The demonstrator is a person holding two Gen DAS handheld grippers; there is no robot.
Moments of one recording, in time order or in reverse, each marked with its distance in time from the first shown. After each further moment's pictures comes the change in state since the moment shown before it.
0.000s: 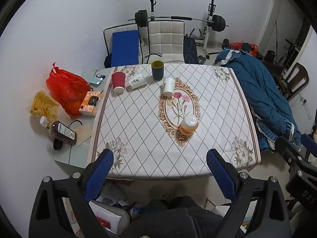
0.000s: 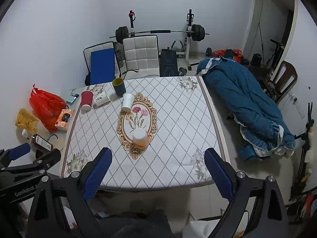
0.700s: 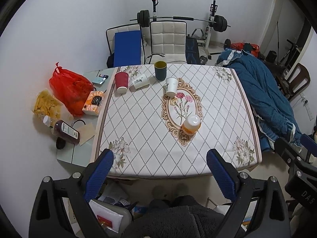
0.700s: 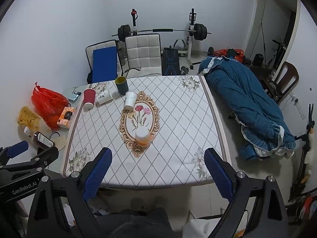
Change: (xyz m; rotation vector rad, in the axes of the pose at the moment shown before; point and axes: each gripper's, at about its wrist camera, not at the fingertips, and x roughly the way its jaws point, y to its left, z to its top) left arm -0.007 0.011 -0.003 0.006 0.002 0.006; right arm -0.005 0.003 0.005 -0.019 0.014 0.013
